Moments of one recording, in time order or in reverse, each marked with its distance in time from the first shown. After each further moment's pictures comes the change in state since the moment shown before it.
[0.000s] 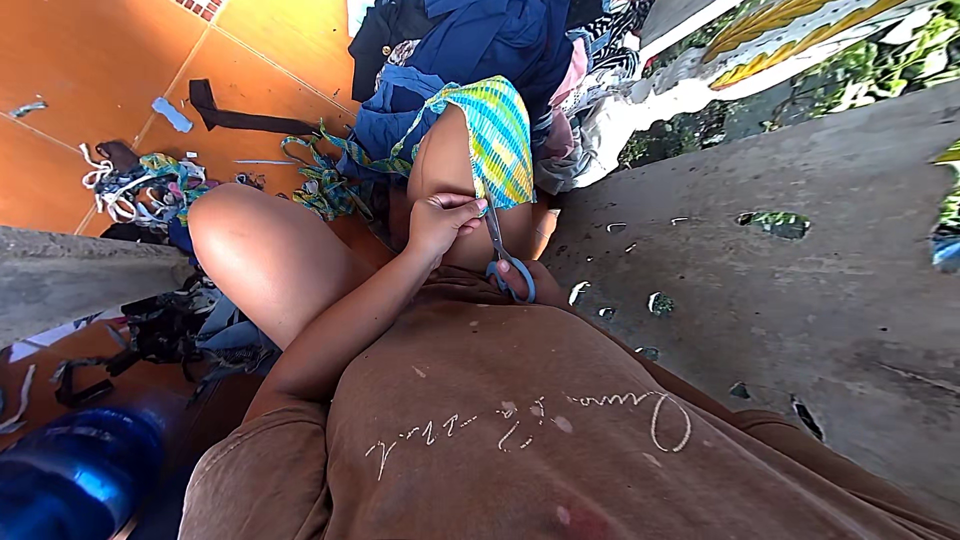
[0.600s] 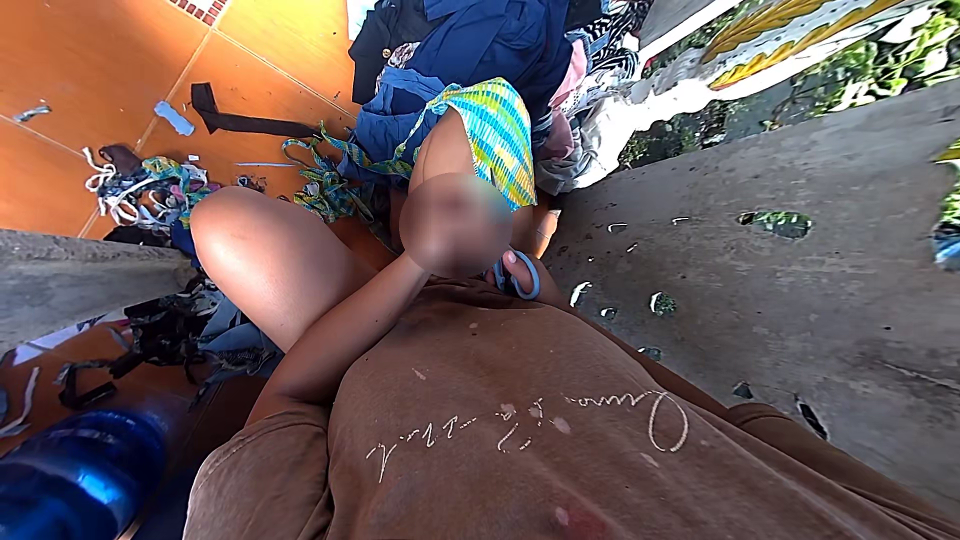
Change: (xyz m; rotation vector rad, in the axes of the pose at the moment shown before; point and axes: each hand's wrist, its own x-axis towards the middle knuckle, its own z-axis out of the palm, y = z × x) left_hand -0.001 -0.002 -0.002 0.006 -0.034 -0.027; right_hand 0.015 0.018 -0.002 0.065 -0.035 -0.112
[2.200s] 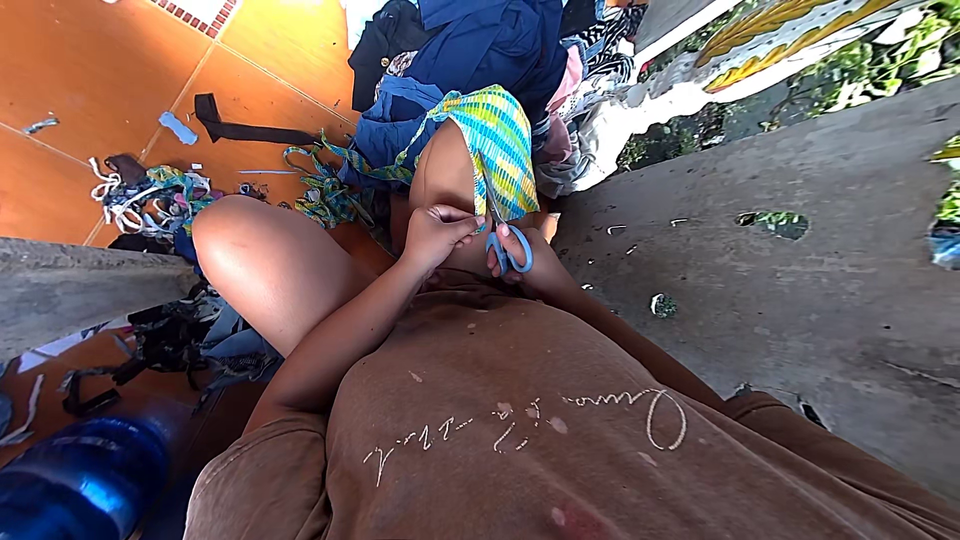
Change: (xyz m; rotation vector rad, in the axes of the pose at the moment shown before) left_hand -0.004 -0.002 -0.009 0.120 -0.046 0.095; right_hand 0.023 -0.030 -0.003 0.000 0.035 0.149
